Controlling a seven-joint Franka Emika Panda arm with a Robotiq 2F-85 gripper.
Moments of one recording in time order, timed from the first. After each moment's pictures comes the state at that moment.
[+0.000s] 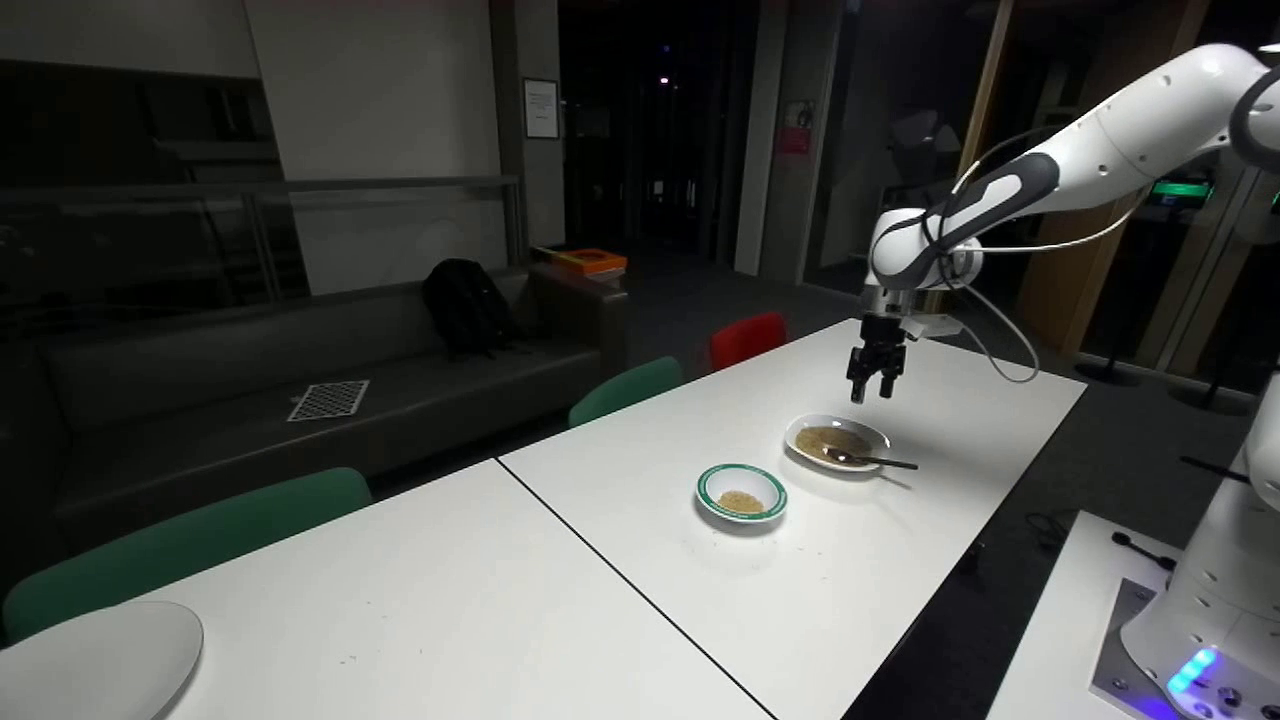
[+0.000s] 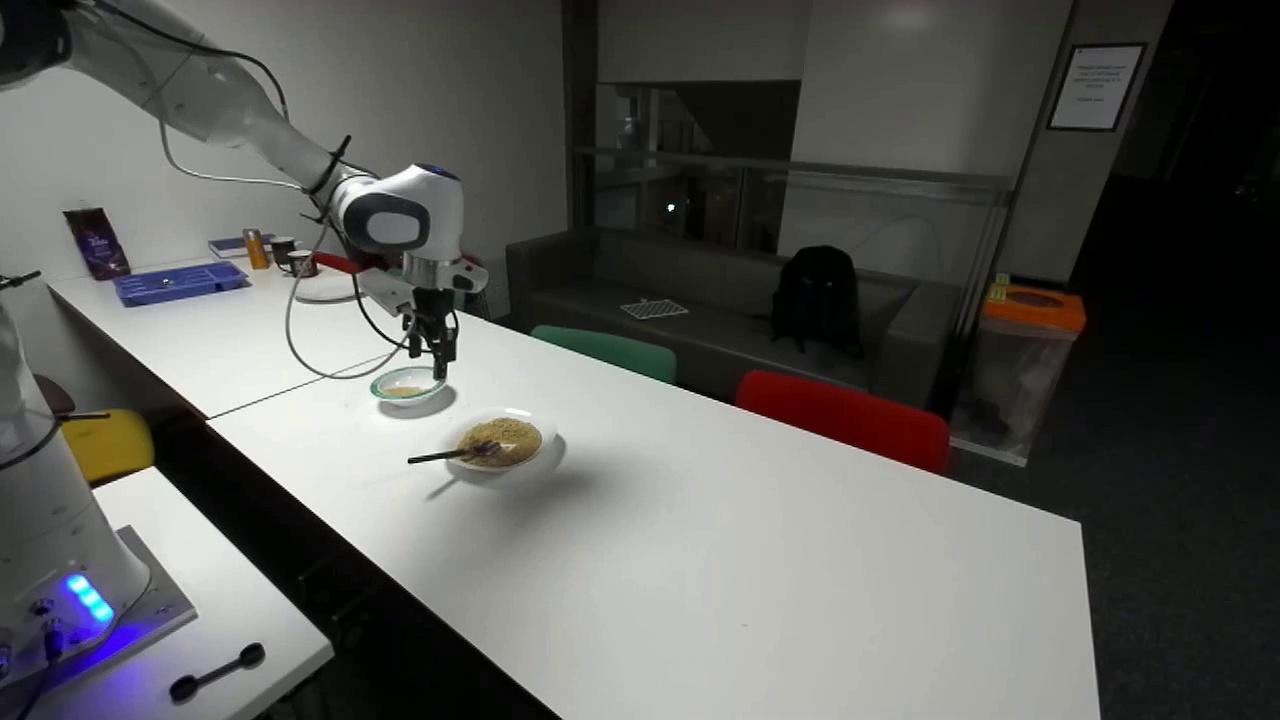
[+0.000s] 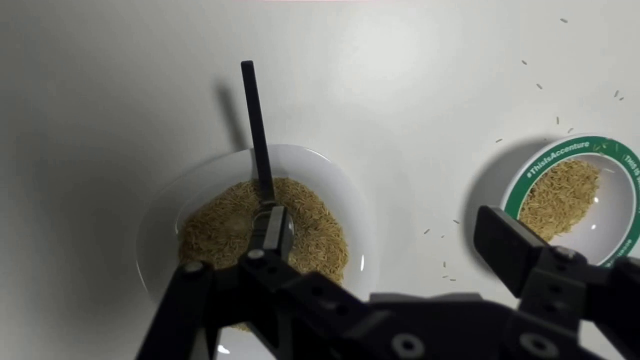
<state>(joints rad) -0.10 0.07 -0.09 -2.26 0.15 2.21 -0.14</state>
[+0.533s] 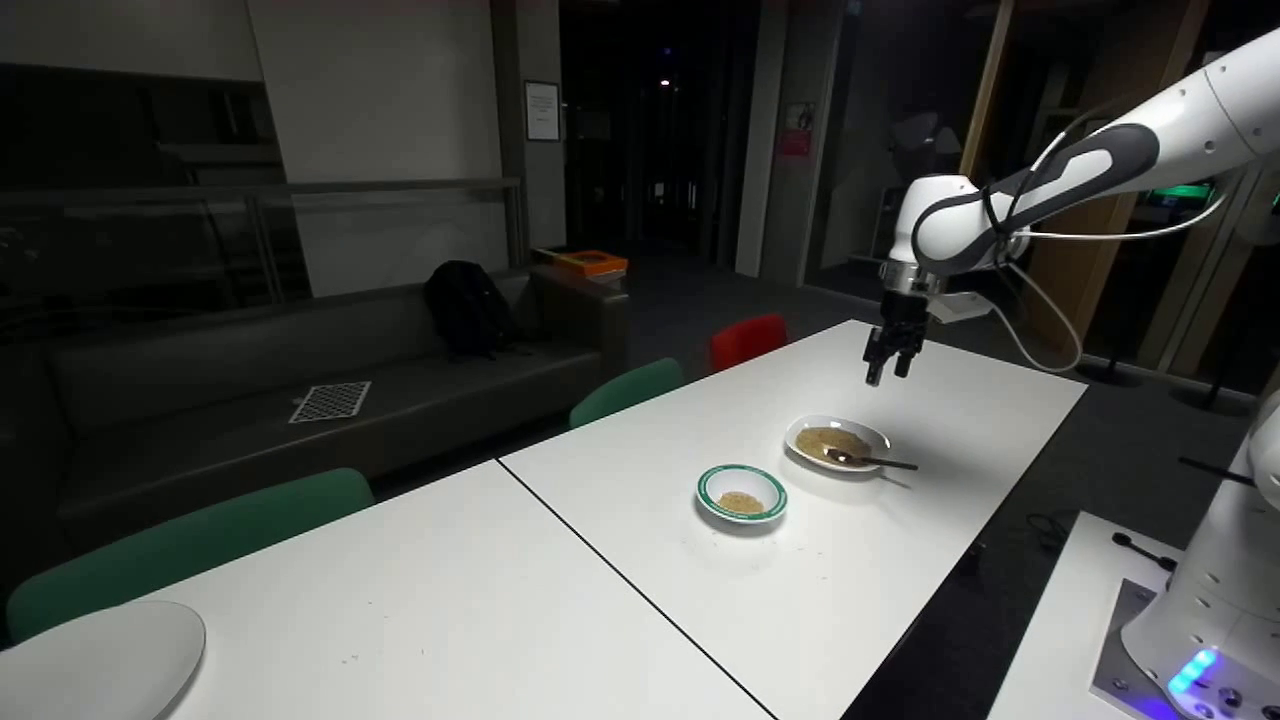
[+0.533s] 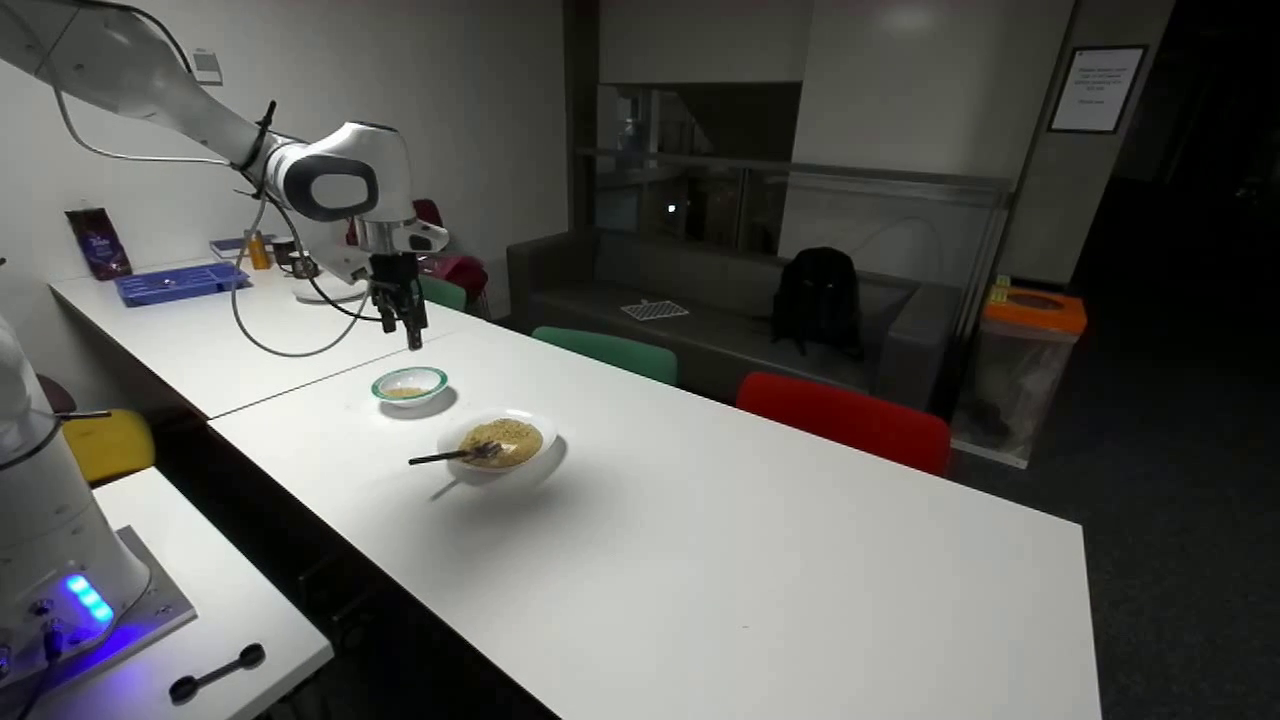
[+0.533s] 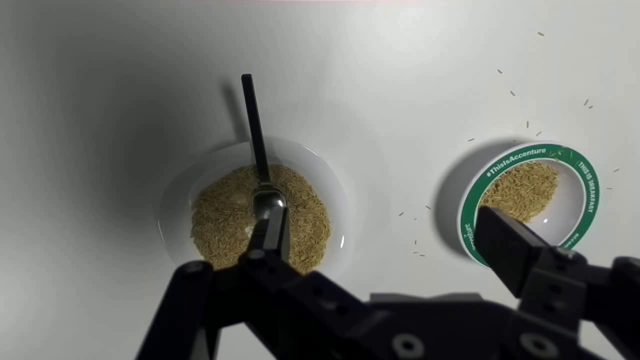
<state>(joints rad) -0.07 -0.17 -0.07 -2.41 0.05 2.25 -0.04</state>
